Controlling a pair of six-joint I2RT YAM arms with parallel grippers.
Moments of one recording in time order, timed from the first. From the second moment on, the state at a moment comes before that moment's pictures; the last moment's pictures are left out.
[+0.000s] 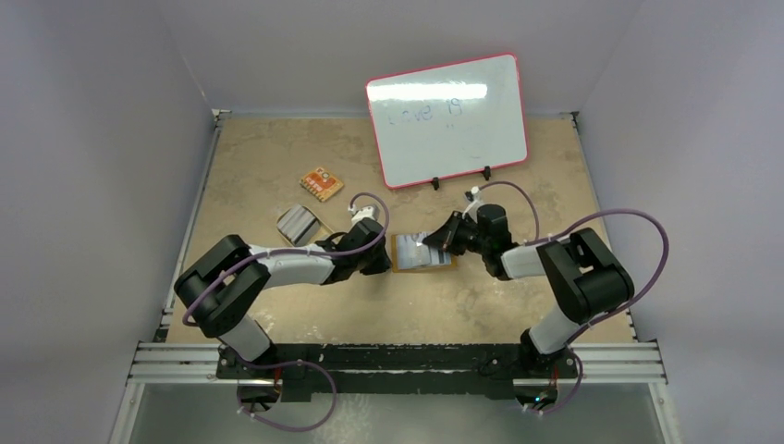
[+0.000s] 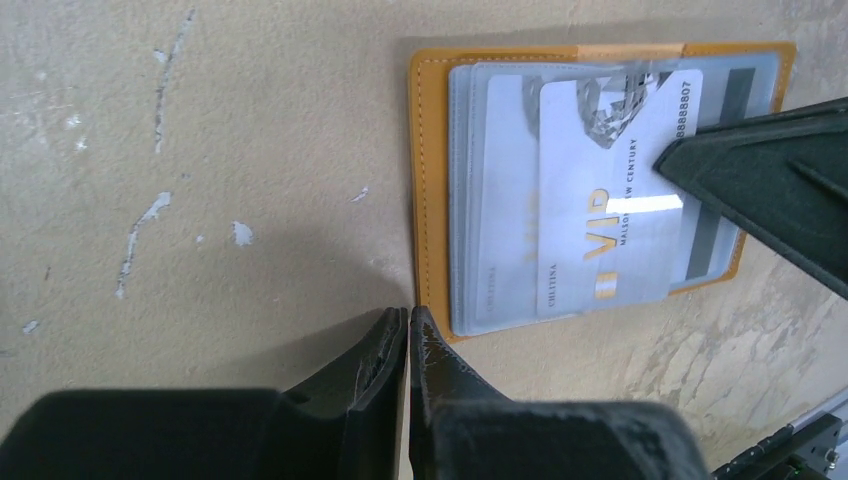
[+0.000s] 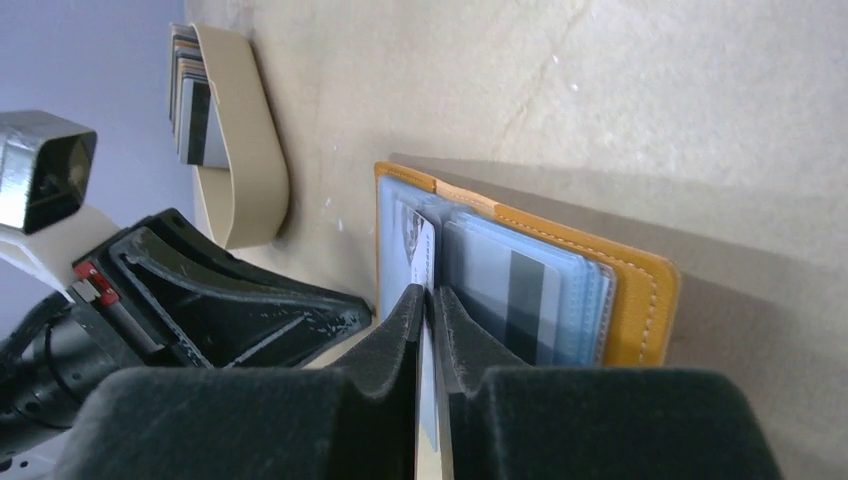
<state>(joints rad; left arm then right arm) -0.83 1.61 0.72 0.05 -0.12 -0.89 0.37 1.62 0.45 0.65 -0.46 0.83</state>
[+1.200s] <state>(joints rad) -0.81 1.62 0.71 0.10 -0.02 -0.90 0.51 1.58 0.64 0.23 -0.31 0.70</state>
